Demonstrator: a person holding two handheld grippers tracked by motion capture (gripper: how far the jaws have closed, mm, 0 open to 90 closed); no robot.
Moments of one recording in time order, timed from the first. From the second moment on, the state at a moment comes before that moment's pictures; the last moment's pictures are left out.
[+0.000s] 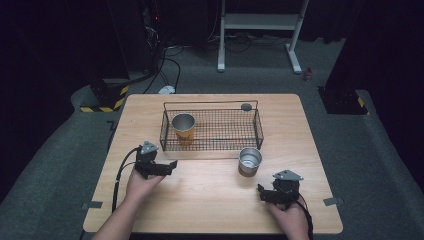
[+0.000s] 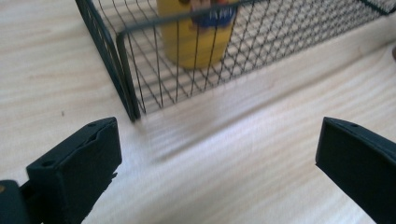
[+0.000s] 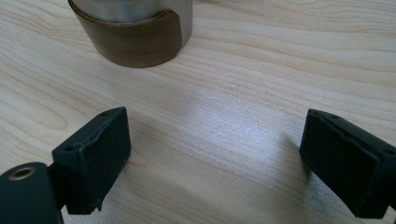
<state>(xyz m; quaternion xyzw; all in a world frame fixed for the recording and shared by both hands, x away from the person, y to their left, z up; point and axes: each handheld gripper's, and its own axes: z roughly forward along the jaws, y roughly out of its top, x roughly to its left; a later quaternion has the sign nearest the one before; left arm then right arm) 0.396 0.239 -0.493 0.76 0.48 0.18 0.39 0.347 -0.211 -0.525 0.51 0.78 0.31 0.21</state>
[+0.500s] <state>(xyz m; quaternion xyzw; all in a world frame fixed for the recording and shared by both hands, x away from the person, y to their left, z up) 0.359 0.254 -0.515 0.79 0.47 0.18 0.34 0.347 -0.211 -0.525 0.51 0.78 0.31 0.21</state>
